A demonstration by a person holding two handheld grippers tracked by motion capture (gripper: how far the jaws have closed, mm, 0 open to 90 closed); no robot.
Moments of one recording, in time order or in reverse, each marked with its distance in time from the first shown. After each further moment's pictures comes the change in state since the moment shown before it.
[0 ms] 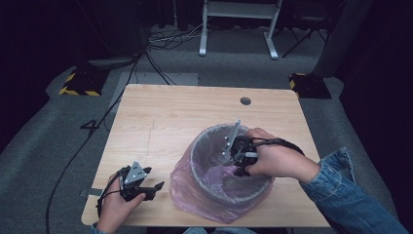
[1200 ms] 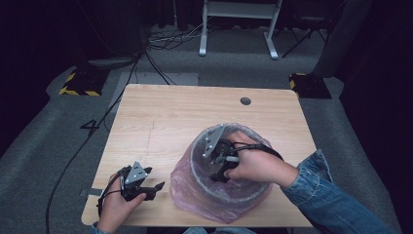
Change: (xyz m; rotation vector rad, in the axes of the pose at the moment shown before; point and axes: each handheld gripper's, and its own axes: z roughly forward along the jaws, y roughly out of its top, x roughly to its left) left arm 0.000 0.001 0.002 0.002 -0.008 0.005; right arm 0.013 0.039 0.022 -0.199 -0.003 -0.032
